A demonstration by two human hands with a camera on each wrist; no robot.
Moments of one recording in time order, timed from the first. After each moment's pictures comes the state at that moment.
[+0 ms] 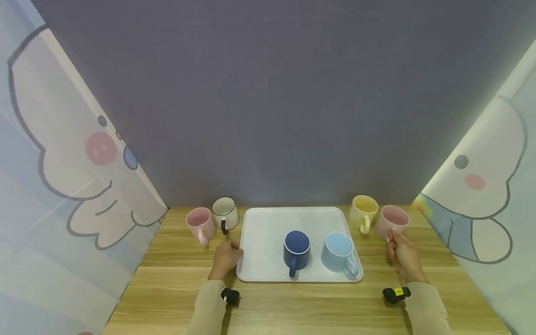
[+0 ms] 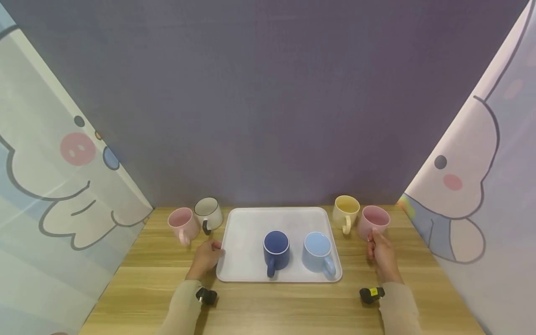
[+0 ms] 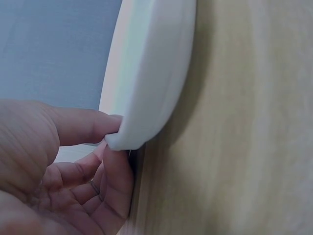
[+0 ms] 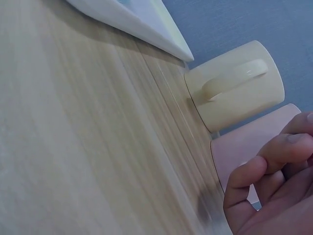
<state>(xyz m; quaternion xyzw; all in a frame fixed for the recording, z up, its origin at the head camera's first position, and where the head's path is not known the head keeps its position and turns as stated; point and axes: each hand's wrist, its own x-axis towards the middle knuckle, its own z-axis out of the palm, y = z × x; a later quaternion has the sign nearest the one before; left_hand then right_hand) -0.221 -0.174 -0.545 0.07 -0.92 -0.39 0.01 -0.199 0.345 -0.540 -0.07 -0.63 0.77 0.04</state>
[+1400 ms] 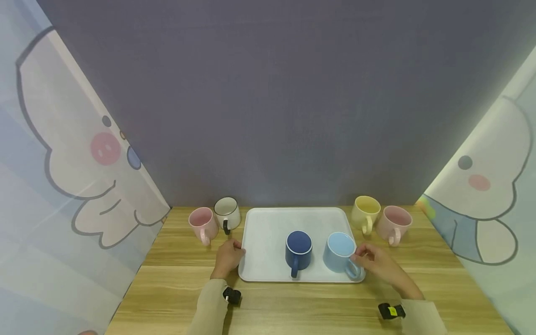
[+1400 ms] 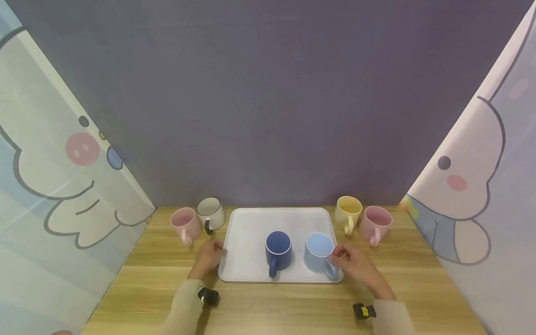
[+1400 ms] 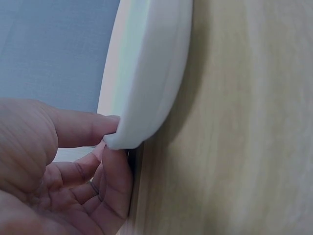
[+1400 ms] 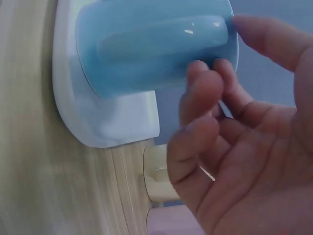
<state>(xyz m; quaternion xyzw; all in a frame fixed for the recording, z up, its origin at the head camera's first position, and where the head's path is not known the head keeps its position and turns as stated) -0.219 -0.173 -0.541 0.06 -0.92 -0.39 0.02 -0.168 0.277 -0.504 0.09 -0.87 0.48 -0.05</state>
